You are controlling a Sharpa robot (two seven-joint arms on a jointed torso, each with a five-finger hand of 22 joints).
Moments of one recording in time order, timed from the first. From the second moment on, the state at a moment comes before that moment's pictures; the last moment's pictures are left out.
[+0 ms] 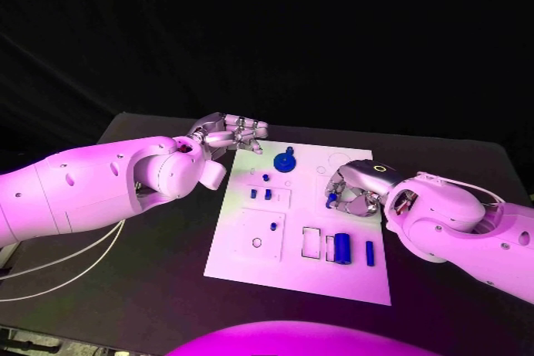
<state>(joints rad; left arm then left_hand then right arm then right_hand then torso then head) 1.18 -0.96 -0.01 1.58 -0.05 -0.27 0.23 1.52 -0.13 0.23 0.15 0.05 1.04 0.19 0.07 0.12 1.13 0.12 0.13 0.16 1.03 0.06 0.72 0.42 0.17 0.94 0.16 0.61 0.52 1.21 -0.81 -0.13 1.69 -1.65 -0.23 -0.25 1.42 -0.11 0.36 0.09 0.26 1.14 0.11 0.12 0.24 1.18 0.05 0.22 0.12 1.47 -0.02 1.40 1.29 0.09 1.41 0.08 1.23 1.31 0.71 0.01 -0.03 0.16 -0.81</state>
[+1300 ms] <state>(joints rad) 1.18 -0.93 -0.01 1.56 -0.05 -0.26 0.22 1.52 -0.13 0.23 0.15 0.05 1.04 0.19 0.07 0.12 1.12 0.13 0.13 0.16 1.03 0.06 0.72 0.42 0.17 0.94 0.16 0.61 0.52 1.13 -0.64 -0.13 1.81 -1.69 -0.34 -0.25 1.42 -0.11 0.37 0.09 0.26 1.14 0.11 0.12 0.24 1.19 0.05 0.22 0.12 1.47 -0.02 1.40 1.29 0.09 1.41 0.08 1.23 1.31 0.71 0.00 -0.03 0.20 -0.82</state>
